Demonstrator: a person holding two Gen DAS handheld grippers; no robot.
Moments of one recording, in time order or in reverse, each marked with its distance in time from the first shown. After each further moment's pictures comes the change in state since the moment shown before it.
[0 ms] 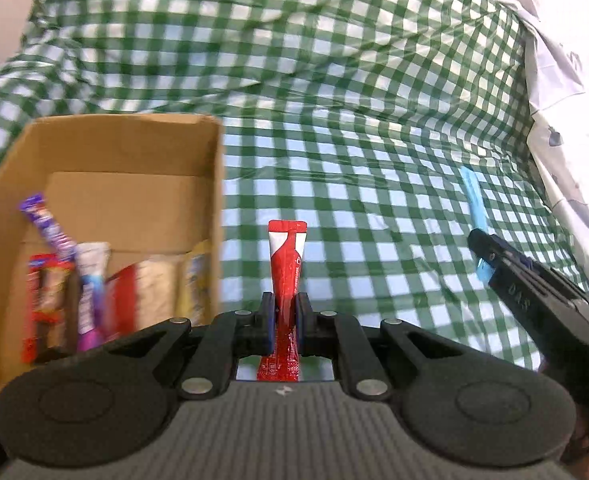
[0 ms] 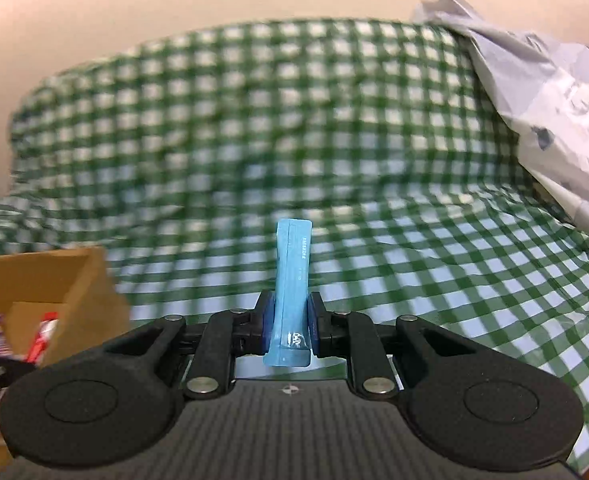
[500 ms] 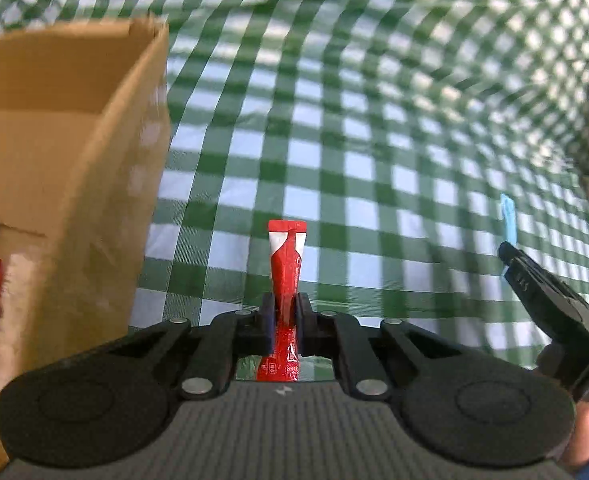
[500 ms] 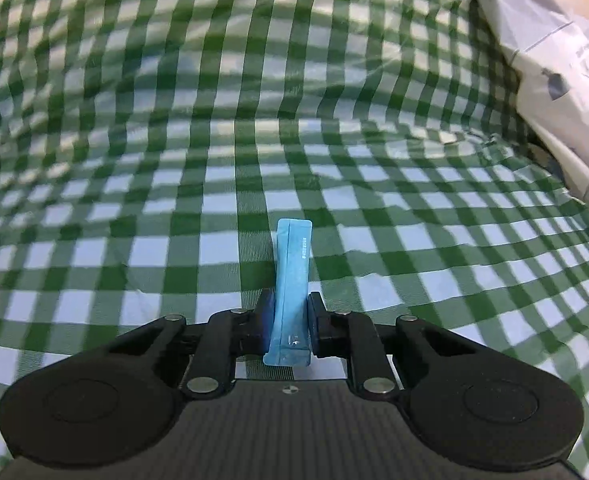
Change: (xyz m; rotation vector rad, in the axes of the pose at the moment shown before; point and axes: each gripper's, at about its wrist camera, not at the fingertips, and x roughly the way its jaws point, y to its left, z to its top) left arm 0.174 -0.045 0.042 -0.140 0.137 0.046; right arm 0.196 -0.099 -0.021 -0.040 0.157 -0.203
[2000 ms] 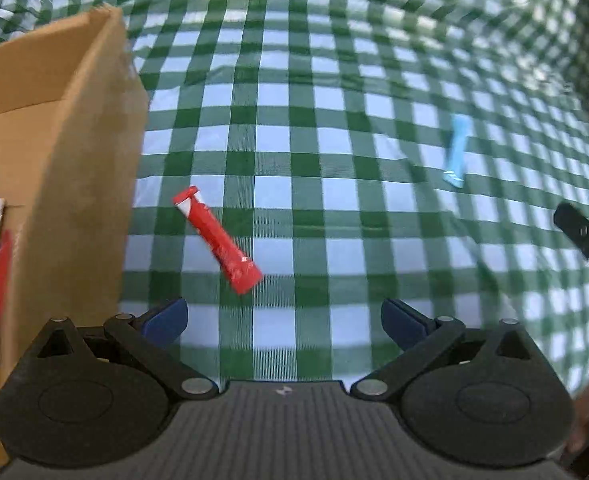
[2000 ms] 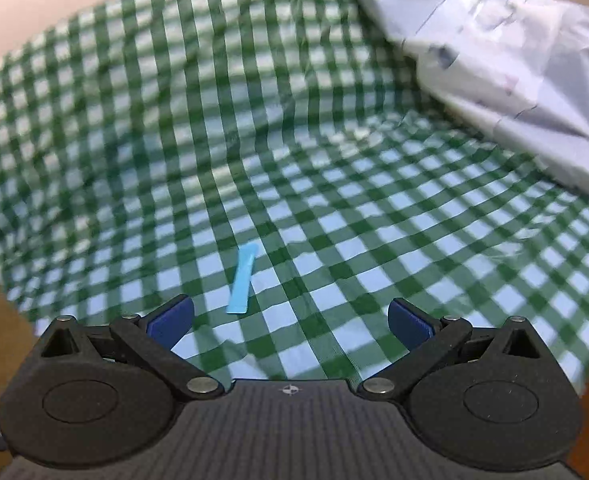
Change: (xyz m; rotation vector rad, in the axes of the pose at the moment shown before) left arm 0.010 -0.044 -0.019 0.107 0.152 0.102; right arm -0.102 -0.050 0.001 0.246 0.028 -0.022
